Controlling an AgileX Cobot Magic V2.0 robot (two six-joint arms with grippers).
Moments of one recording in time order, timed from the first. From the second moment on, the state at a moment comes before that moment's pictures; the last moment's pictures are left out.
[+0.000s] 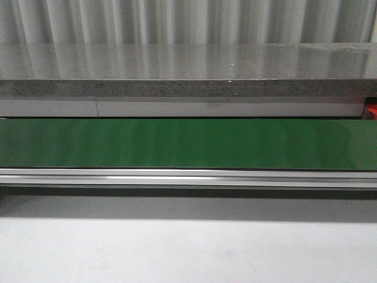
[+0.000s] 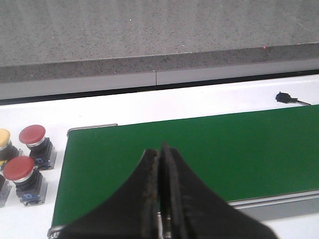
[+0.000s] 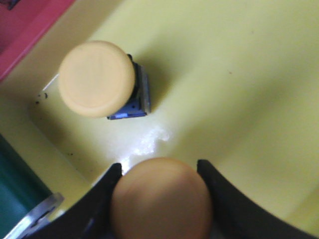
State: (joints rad) left arm -0.12 0.57 -0.54 -0.18 0.41 0.24; right arm -0.71 1.38 -0.68 0.13 0.45 0.10
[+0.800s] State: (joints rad) left arm -0.12 0.57 -0.54 -0.18 0.41 0.24; right arm -0.71 1.44 -0.68 0.13 0.36 0.11
